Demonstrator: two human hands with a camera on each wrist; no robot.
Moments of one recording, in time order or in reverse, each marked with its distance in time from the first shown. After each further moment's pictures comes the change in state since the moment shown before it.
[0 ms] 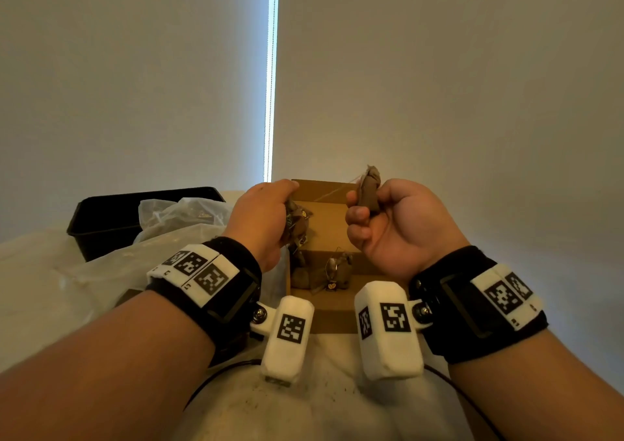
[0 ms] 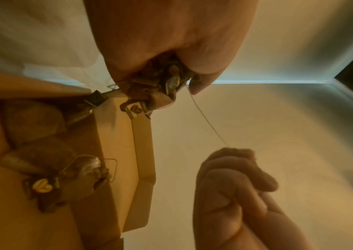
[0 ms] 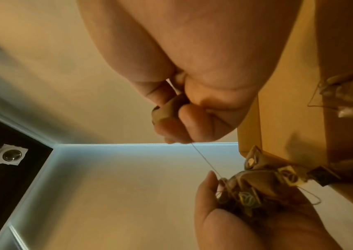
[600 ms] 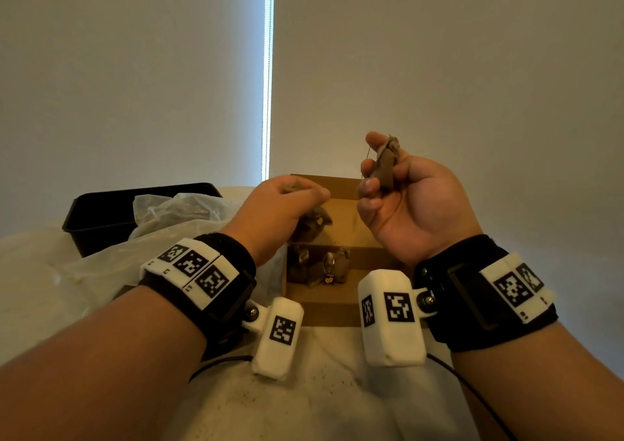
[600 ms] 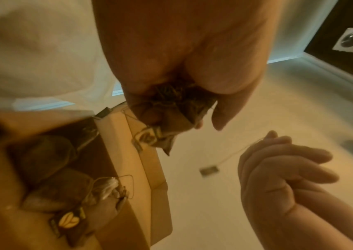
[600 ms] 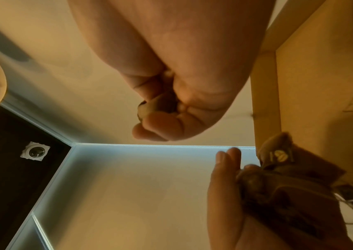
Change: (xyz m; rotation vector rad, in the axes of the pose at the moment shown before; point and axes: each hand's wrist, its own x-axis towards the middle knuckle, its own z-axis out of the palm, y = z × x) left_hand -0.016 0.004 -0.004 0.391 -0.313 0.255; right_hand -0.008 -0.012 0.002 0.029 -0.127 -0.183
